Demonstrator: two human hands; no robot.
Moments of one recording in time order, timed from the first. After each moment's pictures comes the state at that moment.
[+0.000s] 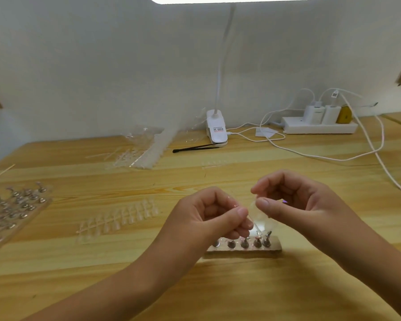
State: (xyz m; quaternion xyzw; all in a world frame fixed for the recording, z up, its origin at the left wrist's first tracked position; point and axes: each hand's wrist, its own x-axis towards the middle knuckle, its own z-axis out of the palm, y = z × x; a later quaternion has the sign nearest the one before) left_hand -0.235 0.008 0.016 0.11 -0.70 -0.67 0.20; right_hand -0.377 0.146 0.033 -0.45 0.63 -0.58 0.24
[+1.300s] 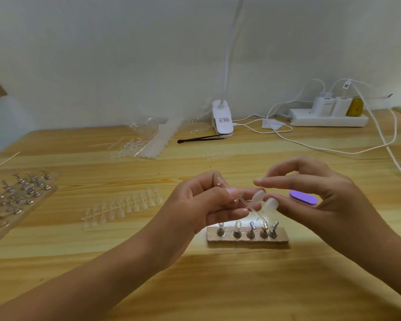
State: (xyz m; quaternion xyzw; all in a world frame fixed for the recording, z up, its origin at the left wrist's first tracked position) left_hand -0.230 -0.004 0.021 0.06 -0.62 -0.77 0.15; right_hand -0.388 0.149 0.020 -0.59 0.68 -0.45 -0.03
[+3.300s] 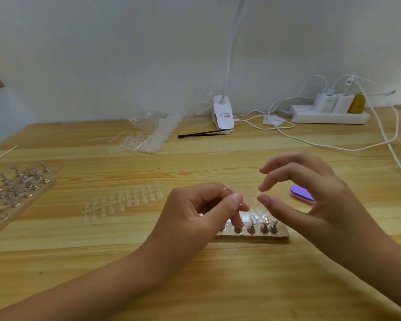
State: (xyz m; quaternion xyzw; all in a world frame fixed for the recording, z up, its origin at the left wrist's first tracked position) left_hand -0.225 0.007 0.005 0.09 -0.79 -0.55 0.28; right_hand -0.373 0.147 0.018 -0.58 0.70 -0.41 -0.06
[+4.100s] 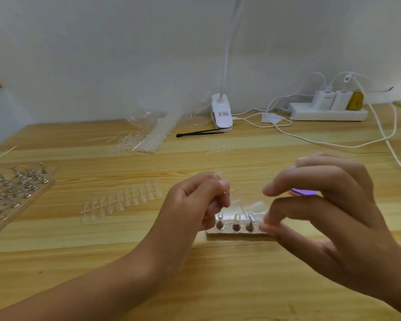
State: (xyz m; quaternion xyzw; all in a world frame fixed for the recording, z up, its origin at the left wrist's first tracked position) left_hand -0.225 0.010 0.015 0.14 -0.67 -0.69 0.24; right_hand -0.360 0.158 0.026 -0.69 0.56 -0.34 -0.31
